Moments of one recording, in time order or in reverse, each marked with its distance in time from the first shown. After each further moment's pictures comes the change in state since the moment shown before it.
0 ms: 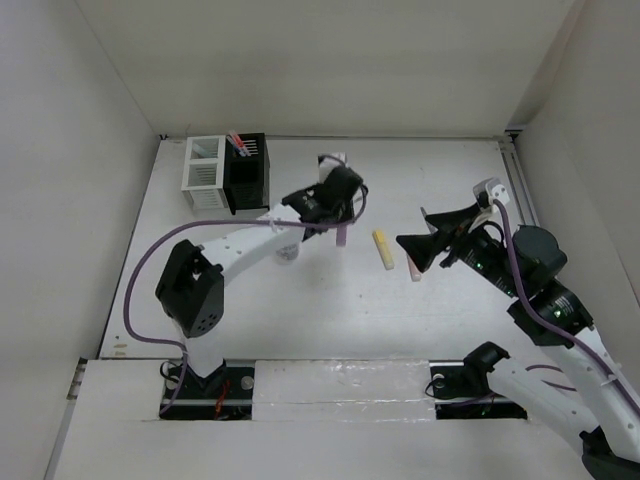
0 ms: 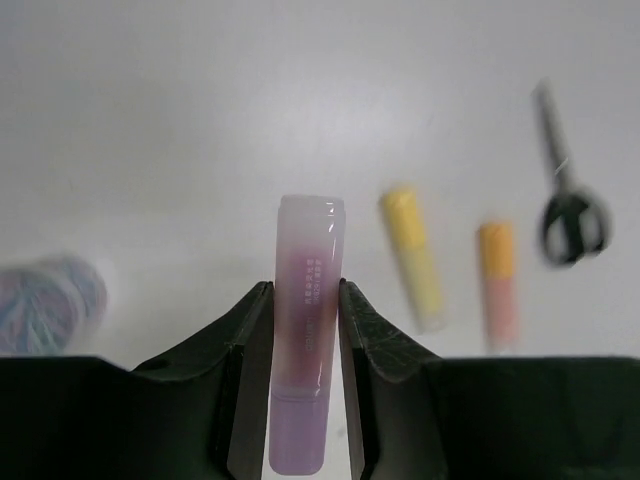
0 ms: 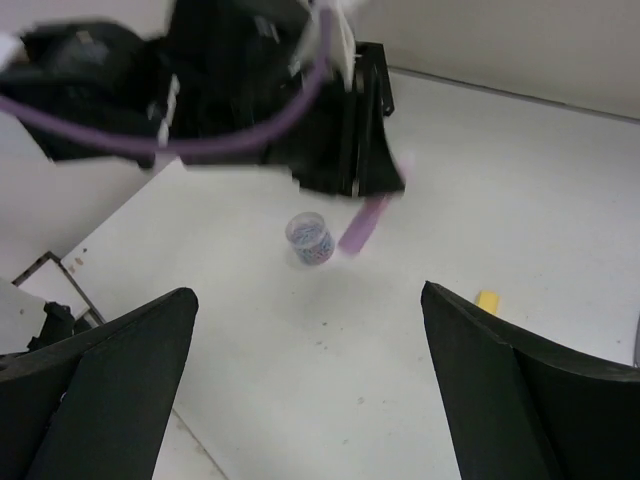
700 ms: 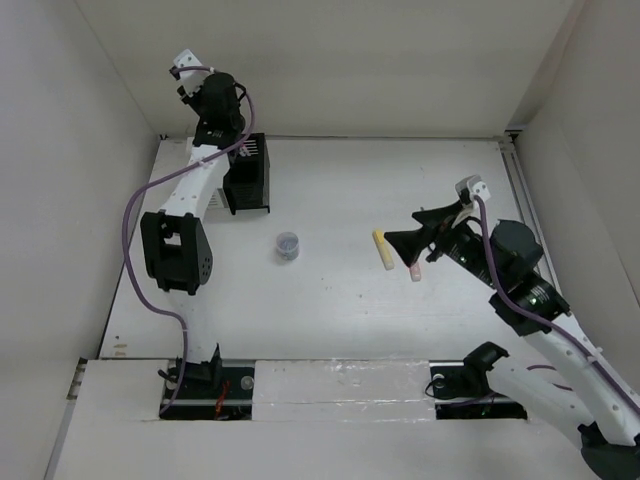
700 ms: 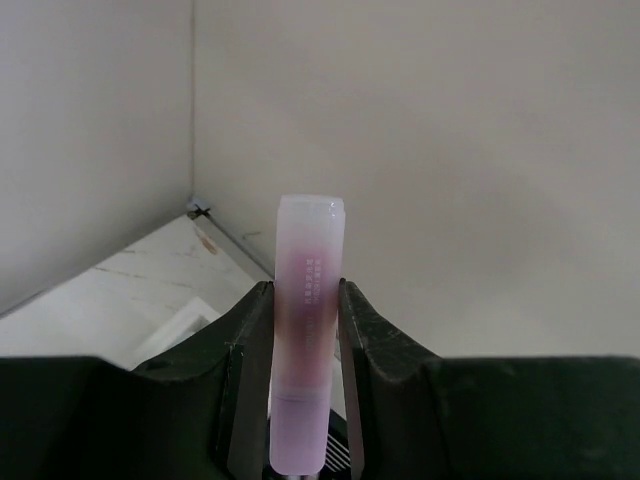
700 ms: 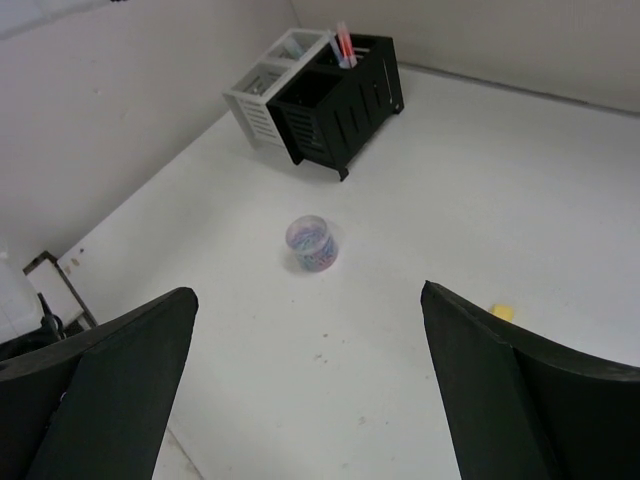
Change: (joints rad) left arm 0.639 0.227 0.467 0.532 -0.452 0.280; right arm 0.000 0.041 -0.076 0.149 -0.017 0.006
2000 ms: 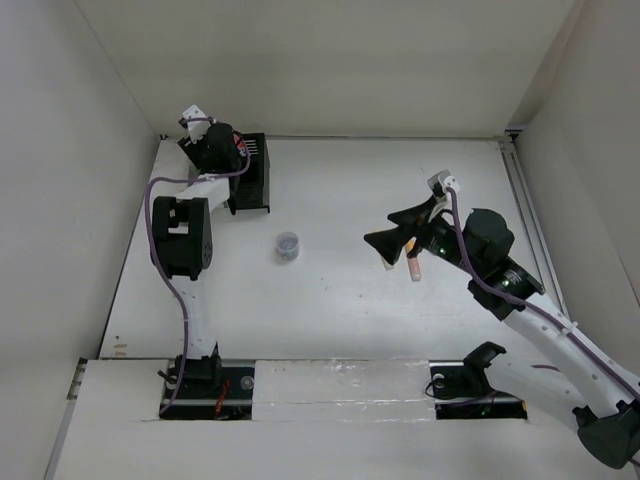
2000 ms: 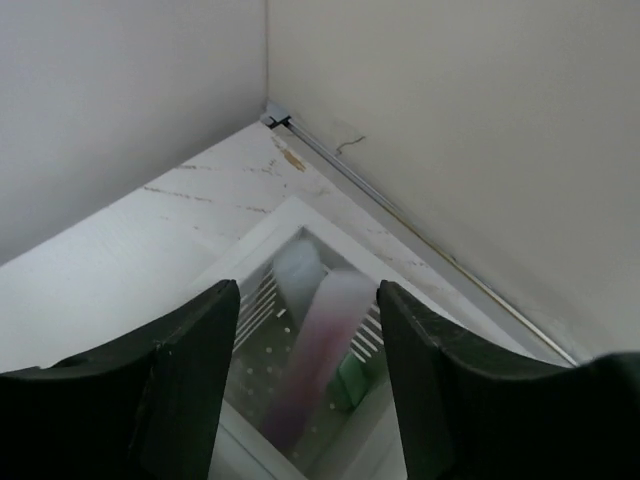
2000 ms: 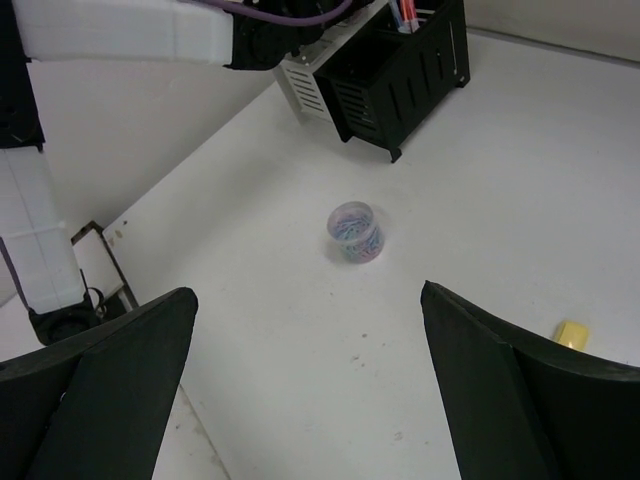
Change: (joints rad) left arm 0.103 0.169 -0.353 0.402 0.030 0.075; right arm 0.013 0.166 -0.051 0.164 -0.124 0.051
